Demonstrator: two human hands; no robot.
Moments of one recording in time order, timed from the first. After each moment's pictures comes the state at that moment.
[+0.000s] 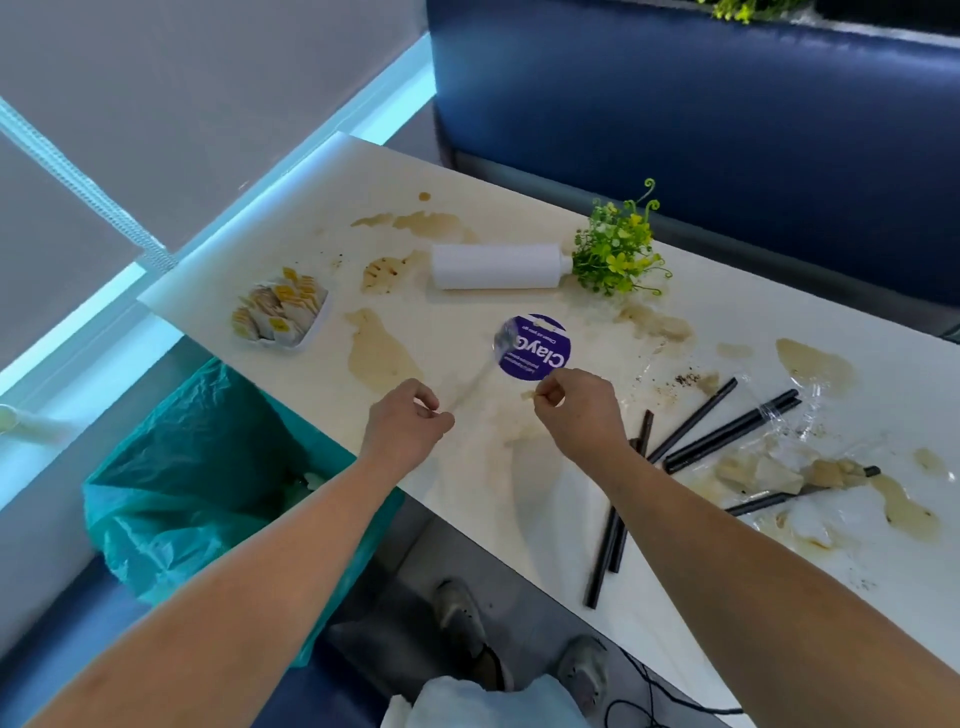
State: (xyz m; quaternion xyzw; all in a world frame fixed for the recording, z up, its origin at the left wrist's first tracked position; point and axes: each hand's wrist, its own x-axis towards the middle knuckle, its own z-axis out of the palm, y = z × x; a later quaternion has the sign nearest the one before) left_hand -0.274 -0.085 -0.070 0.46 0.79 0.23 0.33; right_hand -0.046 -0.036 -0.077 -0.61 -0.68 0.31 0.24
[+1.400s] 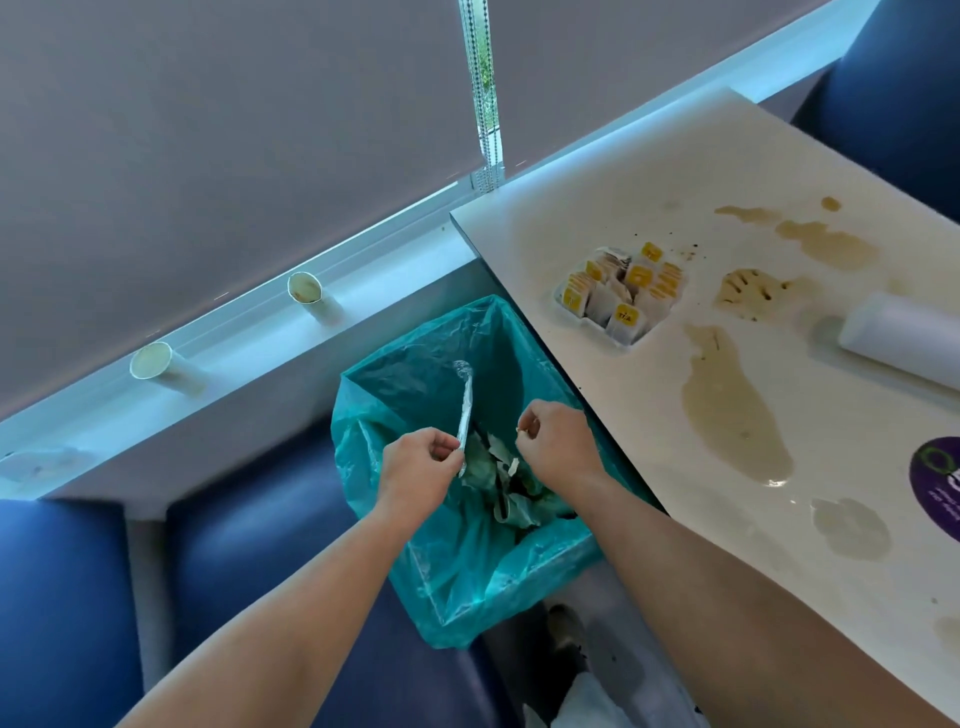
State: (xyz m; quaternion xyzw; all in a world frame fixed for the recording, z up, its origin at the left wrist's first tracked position) left_hand -0.609 -0.236 -0.137 0.24 0.89 0.30 0.24; right_hand -0.480 -0.087 -0.147 -0.42 -0.81 0.40 0.05
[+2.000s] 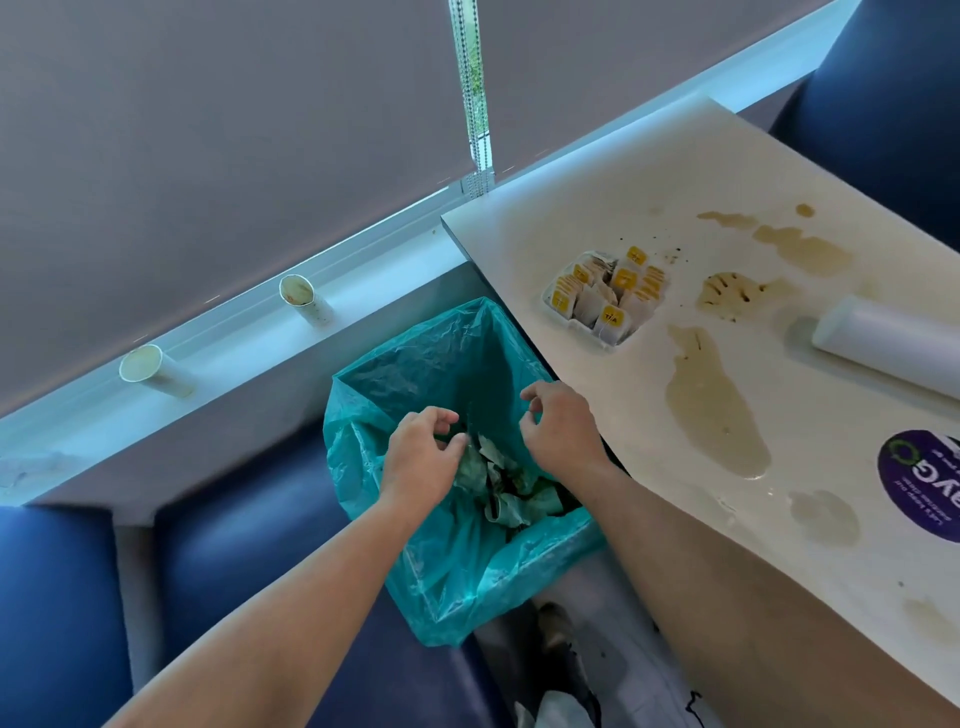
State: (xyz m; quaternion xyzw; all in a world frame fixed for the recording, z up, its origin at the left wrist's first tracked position) left_hand -0.604 -0.225 -0.130 0.29 0.89 0.29 0.21; right_hand -0.473 -0.077 -0.133 -0.41 -0.83 0.37 0.09
